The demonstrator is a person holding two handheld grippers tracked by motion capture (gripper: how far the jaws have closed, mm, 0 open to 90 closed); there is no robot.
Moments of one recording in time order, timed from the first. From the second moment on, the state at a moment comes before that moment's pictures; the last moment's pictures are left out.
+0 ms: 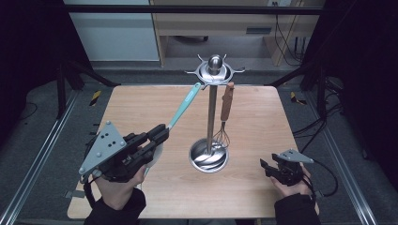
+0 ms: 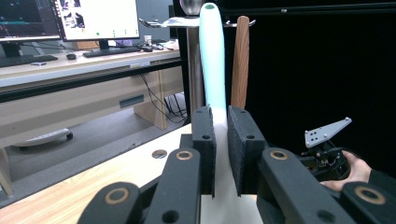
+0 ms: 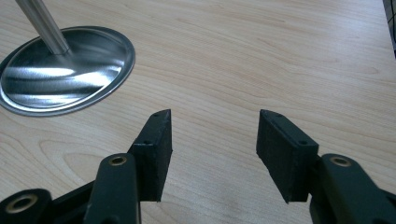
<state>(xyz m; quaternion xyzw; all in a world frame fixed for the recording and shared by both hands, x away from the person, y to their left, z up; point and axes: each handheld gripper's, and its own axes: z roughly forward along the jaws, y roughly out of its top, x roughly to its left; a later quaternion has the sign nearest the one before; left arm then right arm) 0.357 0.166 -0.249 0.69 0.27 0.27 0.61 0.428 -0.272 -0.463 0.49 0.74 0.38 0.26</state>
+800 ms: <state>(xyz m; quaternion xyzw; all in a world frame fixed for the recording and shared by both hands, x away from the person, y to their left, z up) 0.364 0.152 -0.256 0.71 0.27 0.28 0.59 0.429 -0.272 -0.463 0.49 0.74 0.38 0.26</state>
